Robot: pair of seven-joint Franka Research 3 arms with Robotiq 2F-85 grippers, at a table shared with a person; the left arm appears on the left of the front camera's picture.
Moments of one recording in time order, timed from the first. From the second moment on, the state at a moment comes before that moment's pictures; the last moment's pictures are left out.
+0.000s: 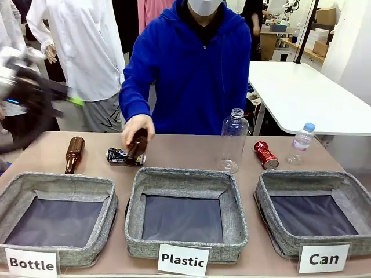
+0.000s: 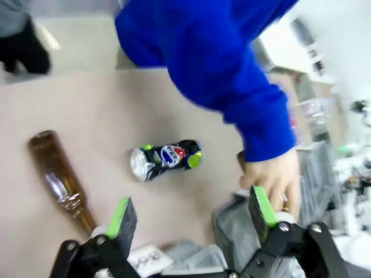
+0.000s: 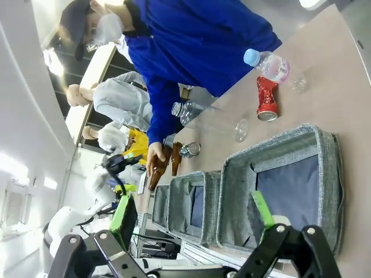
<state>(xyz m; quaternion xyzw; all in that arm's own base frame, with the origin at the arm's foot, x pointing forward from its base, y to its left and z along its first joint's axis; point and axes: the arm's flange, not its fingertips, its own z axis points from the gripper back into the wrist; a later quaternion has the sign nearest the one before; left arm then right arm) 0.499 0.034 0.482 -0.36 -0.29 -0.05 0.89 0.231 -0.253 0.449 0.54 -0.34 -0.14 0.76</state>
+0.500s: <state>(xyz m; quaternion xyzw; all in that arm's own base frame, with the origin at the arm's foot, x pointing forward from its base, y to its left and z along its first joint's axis) 0.299 0.295 0.546 -0.45 -0.38 0.08 0.80 0.230 -0.253 0.448 0.54 -0.34 -0.14 0.76</state>
